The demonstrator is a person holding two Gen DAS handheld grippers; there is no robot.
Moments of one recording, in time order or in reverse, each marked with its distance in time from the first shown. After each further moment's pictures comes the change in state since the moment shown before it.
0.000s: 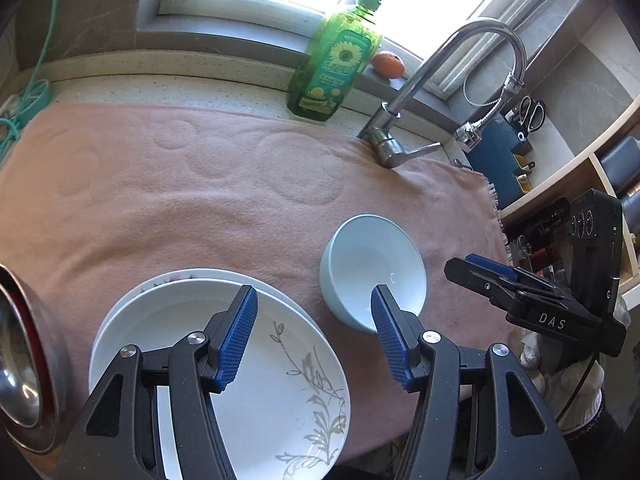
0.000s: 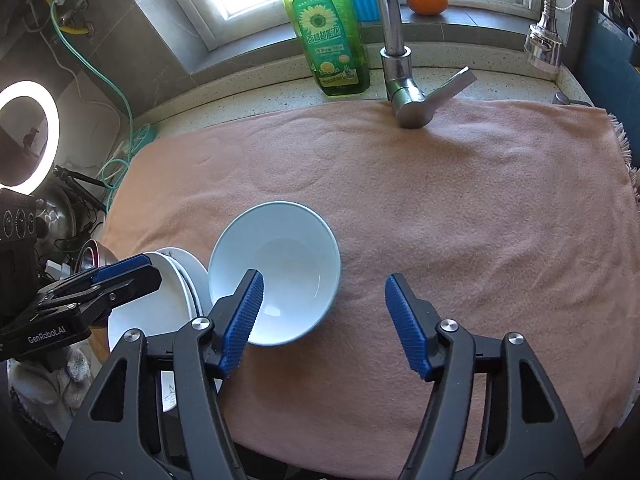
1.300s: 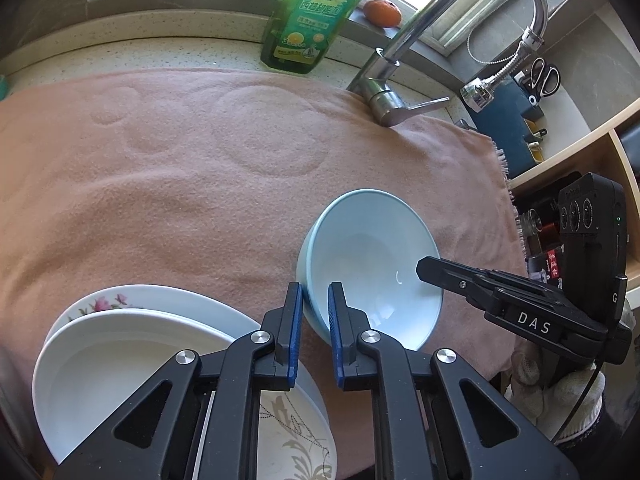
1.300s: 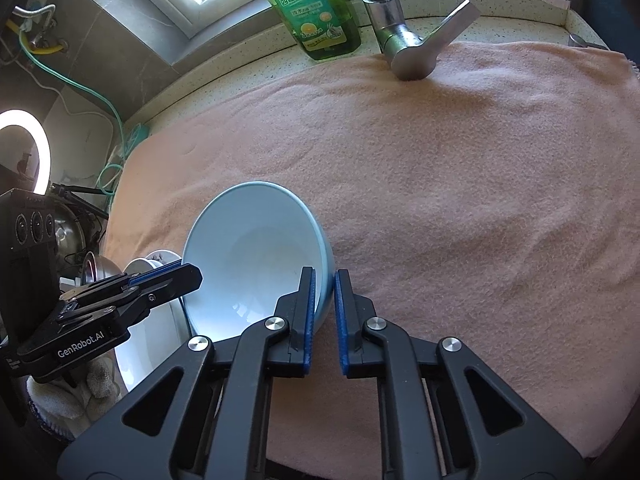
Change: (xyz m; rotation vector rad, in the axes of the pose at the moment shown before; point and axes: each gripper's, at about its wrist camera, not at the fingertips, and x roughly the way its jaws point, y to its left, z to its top) left arm 0.056 -0.015 0.010 0.025 0.146 -0.024; right arm 0.039 -0.016 0.004 0.101 0.095 0.075
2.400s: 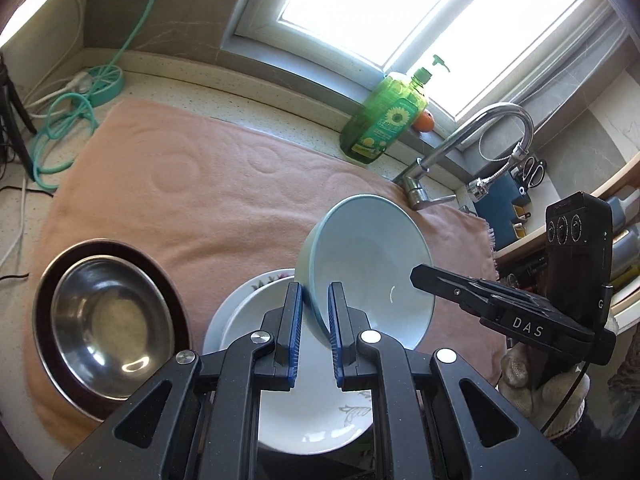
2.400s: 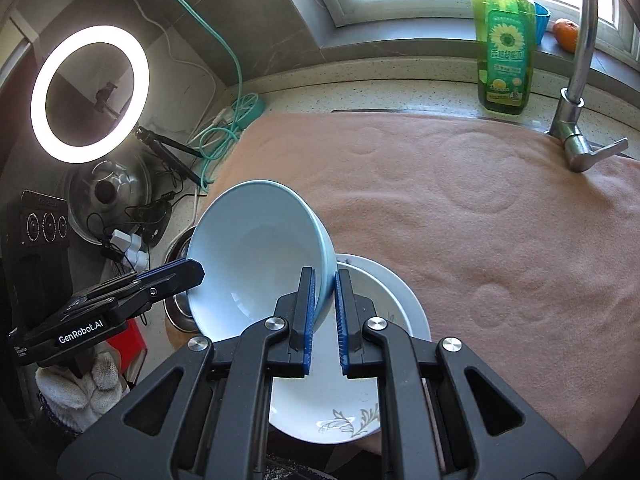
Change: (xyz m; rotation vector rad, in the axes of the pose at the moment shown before) left arm -0.152 0.093 -0.048 -0.171 -0.241 0.015; right arm -0.018 0.190 -0.009 -0.268 -0.006 0.137
